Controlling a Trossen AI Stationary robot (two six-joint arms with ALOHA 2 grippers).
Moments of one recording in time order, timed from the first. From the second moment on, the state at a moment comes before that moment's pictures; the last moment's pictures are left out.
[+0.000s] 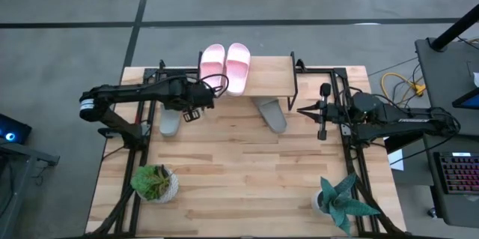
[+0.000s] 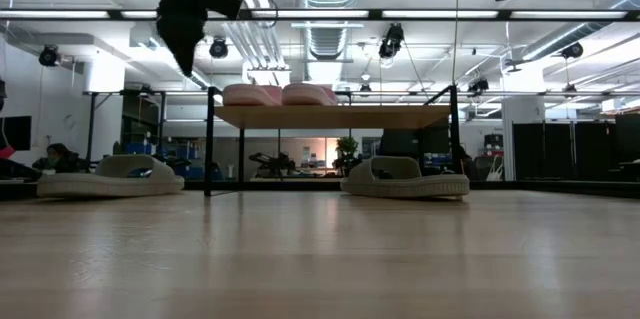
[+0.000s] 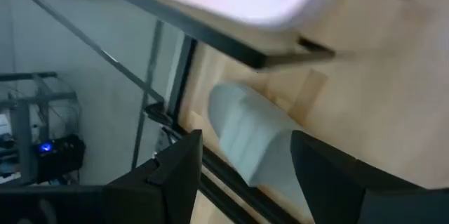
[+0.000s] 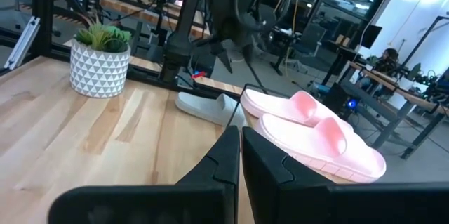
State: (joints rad) left arm 0.15 1.46 1.39 -1.44 -0.64 -0.20; right arm -0.04 0.55 0.52 -0.05 0.08 -0.34
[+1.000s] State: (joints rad) left arm 0.28 1.17 0.79 -1.04 -0.54 0.02; right arm -0.04 0.55 0.50 -0.05 0.08 -0.34
